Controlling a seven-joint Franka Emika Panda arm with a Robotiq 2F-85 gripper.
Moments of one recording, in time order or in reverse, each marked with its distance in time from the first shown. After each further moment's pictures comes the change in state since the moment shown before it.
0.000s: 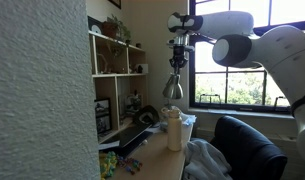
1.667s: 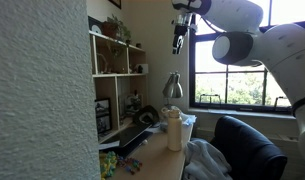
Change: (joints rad) arm 0.027 -0.026 -0.004 0.234 0.037 -0.054 1.226
